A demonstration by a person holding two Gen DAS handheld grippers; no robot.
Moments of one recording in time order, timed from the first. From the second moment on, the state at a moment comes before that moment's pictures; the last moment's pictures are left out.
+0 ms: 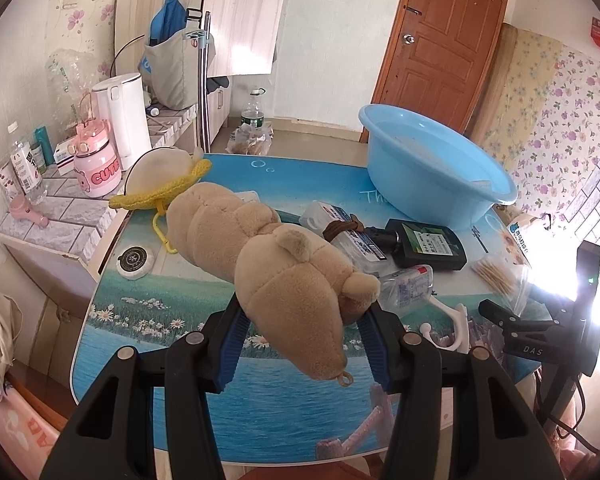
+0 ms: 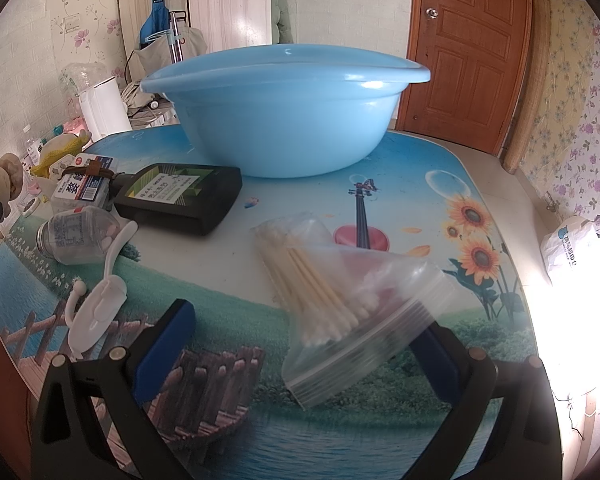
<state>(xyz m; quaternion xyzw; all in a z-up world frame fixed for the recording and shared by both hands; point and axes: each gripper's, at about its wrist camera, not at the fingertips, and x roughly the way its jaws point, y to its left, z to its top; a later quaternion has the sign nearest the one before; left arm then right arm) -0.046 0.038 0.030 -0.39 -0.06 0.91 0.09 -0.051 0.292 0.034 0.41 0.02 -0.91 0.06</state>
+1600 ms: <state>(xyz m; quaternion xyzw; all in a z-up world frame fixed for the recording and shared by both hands) -0.048 0.032 0.037 -0.39 -0.06 0.92 0.09 -0.051 0.291 0.034 0.41 0.02 -0.91 0.06</state>
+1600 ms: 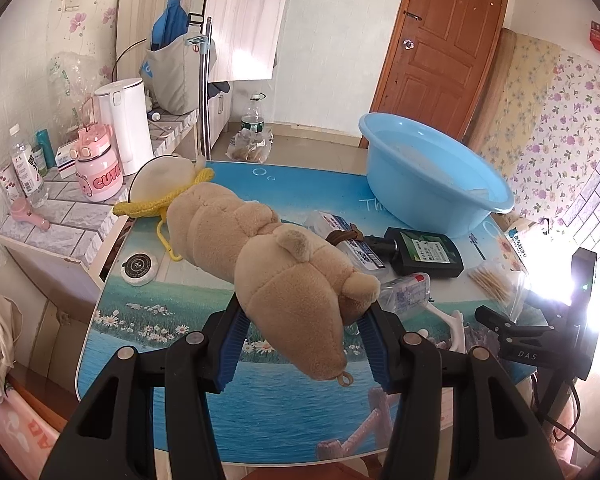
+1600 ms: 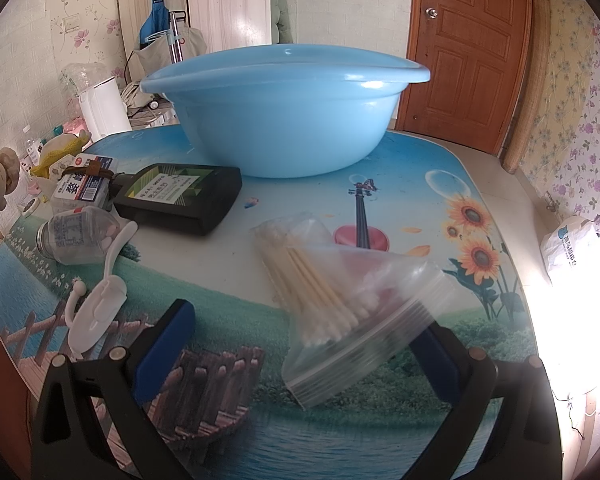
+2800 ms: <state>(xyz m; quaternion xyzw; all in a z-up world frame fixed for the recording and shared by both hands) -0.053 0.054 0.046 -0.40 -0.04 0.91 0.10 -0.049 0.291 0.033 0.41 0.02 -0.91 0.06</state>
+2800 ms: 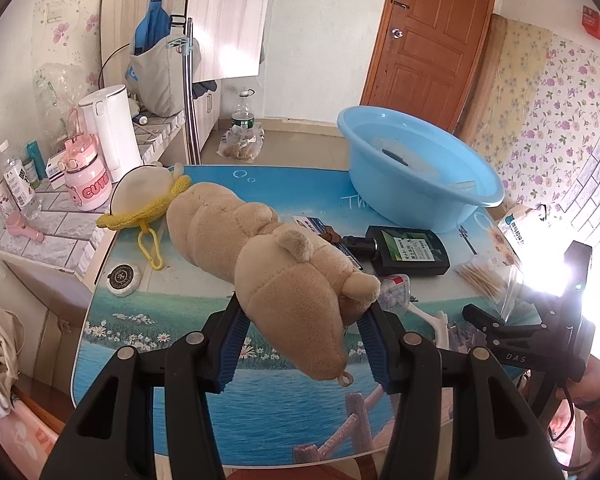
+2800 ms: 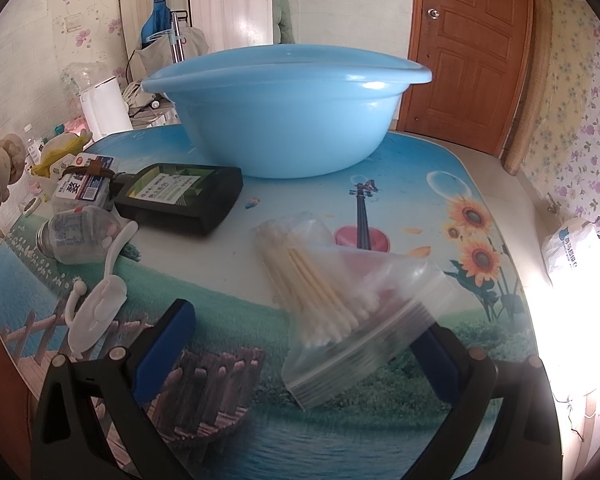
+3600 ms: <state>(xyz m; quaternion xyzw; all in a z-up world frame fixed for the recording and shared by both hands) -0.062 0.064 0.054 -0.39 -0.03 0.91 0.11 -0.010 0.324 0.085 0.38 0.06 -0.91 0.17</state>
